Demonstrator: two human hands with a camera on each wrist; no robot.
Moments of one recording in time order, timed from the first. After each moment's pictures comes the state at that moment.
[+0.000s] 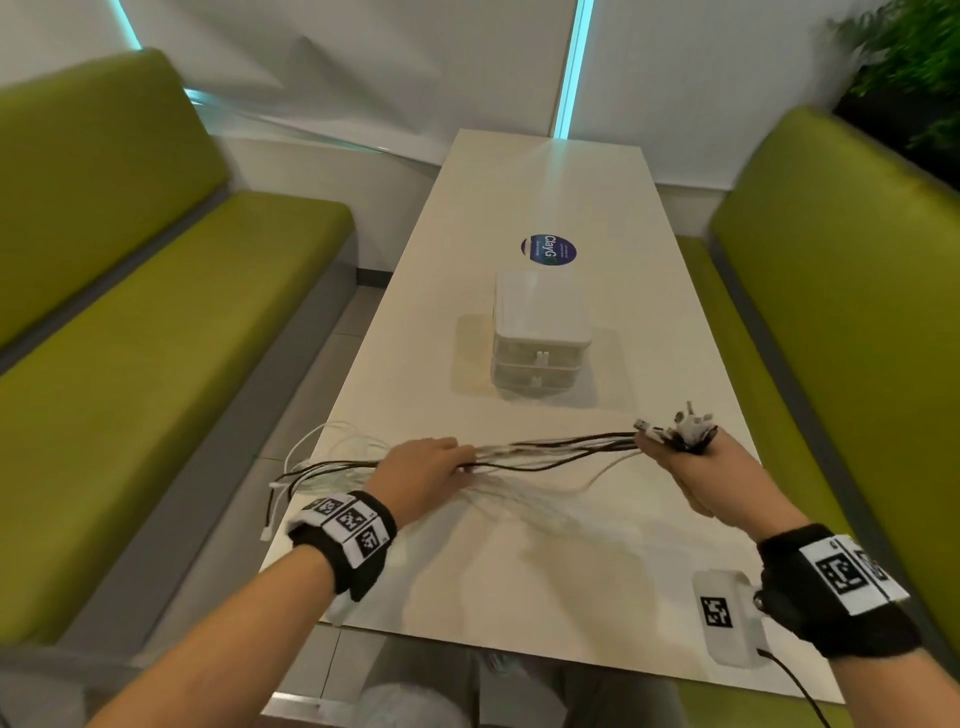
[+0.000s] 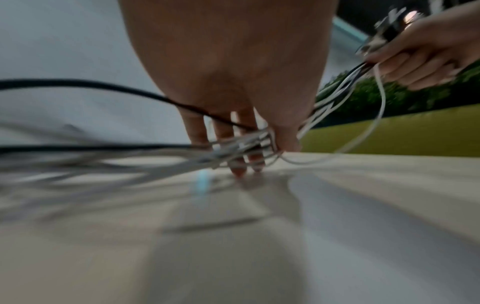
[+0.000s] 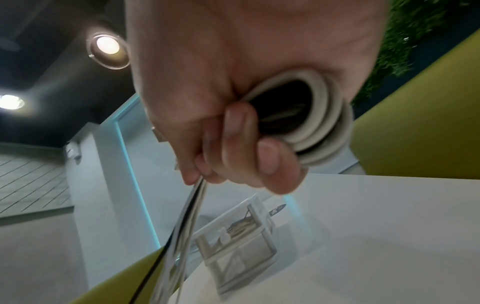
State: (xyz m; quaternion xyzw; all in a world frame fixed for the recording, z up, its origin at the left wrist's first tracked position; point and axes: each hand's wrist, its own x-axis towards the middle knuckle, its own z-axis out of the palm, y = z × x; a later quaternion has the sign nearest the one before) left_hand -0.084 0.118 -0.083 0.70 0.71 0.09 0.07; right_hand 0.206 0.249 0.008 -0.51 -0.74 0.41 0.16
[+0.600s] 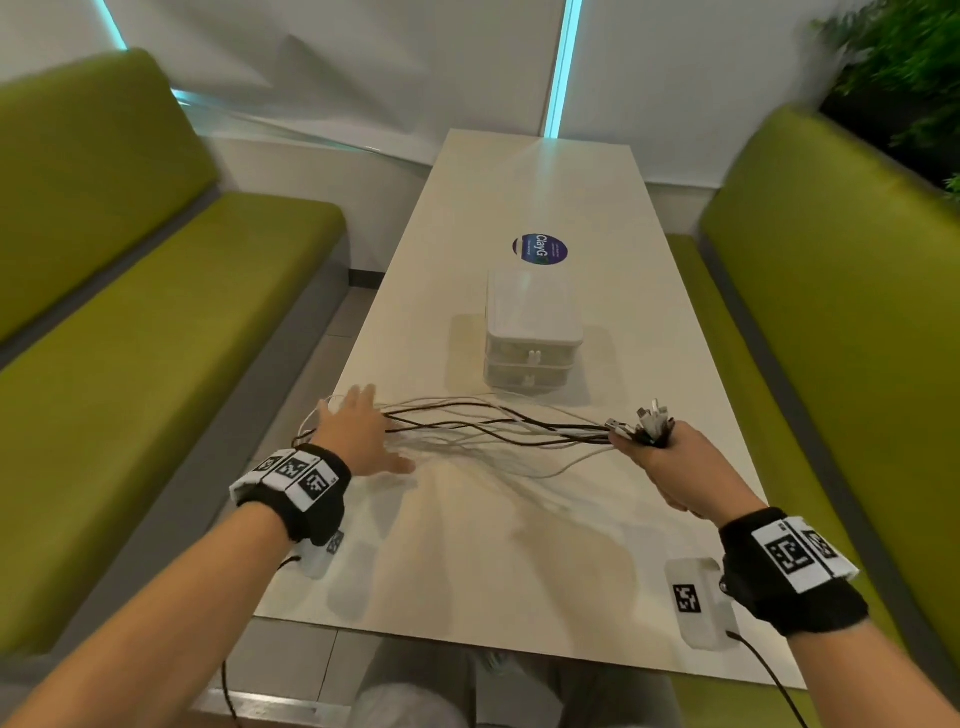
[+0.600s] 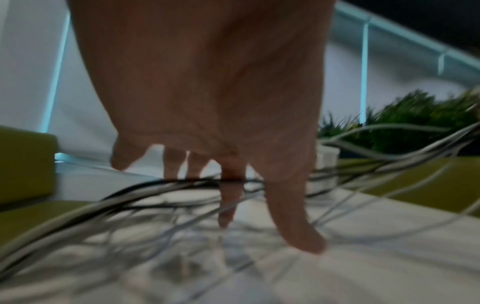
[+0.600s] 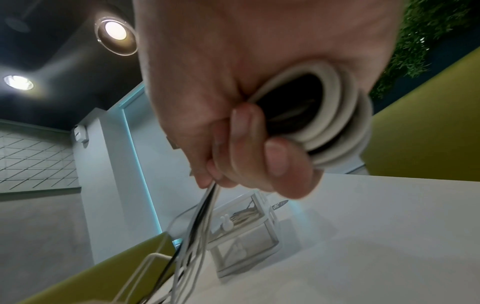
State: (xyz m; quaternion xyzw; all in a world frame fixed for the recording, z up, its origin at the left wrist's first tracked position) left_hand -0.143 0.119 -0.045 0.53 0.82 -0.13 0.16; right_hand 0.188 0.243 0.013 -0.56 -0.73 0.39 0.11
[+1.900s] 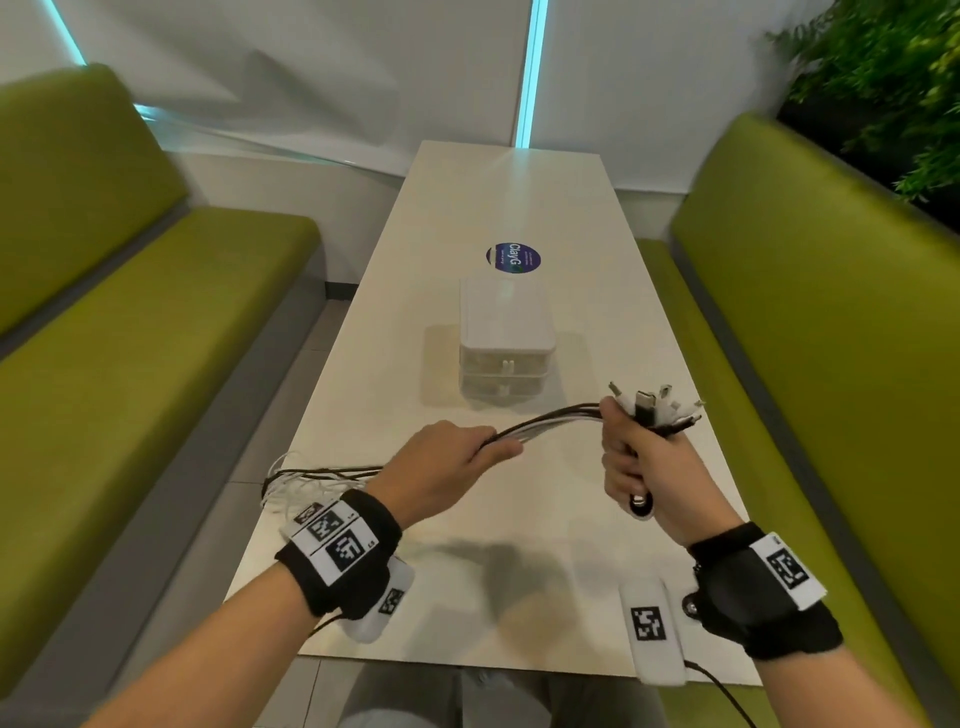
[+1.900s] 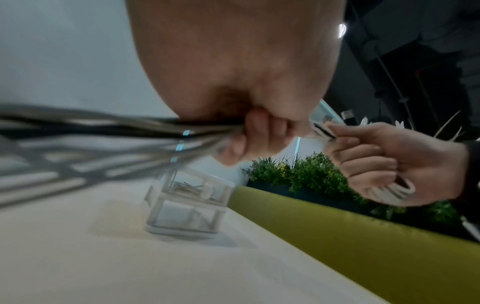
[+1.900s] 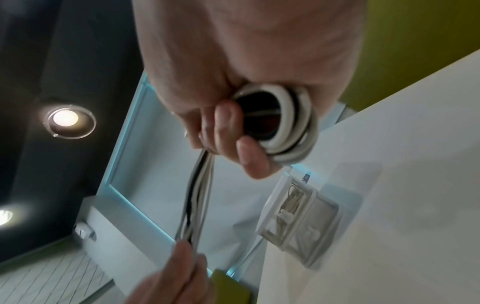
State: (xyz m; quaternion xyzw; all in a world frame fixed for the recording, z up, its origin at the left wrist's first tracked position) left_hand -0.033 0.137 0.002 0.66 0.68 0.22 0.22; right_hand 0.181 0.221 0.030 -0.37 -0.48 0.72 0.32
